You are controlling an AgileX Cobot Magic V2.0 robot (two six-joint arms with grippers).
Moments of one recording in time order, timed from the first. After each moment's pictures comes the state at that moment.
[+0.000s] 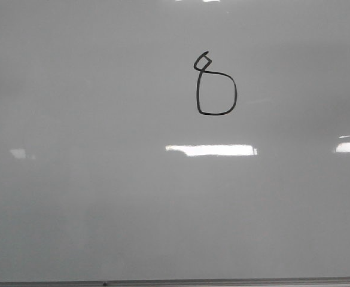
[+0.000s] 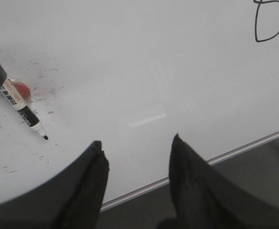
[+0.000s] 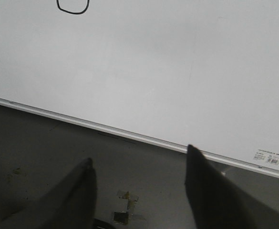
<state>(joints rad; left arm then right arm) -0.42 0.77 -0.95 0.10 0.94 -0.07 0.23 0.50 -0.86 0.04 1.13 0.01</state>
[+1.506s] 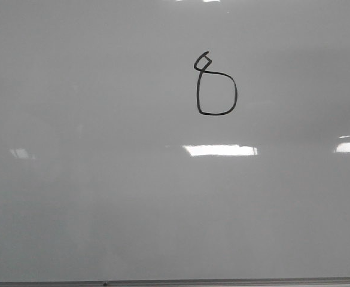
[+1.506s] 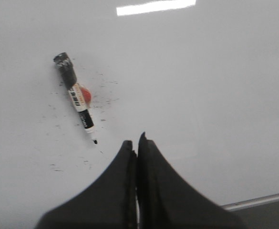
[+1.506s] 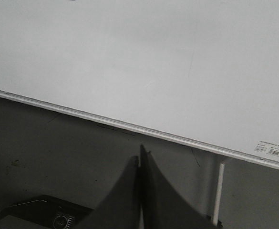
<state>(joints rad) -0.22 0.57 -0.81 0.09 0.81 -0.05 0.23 0.50 -0.83 0.03 1.13 0.01</state>
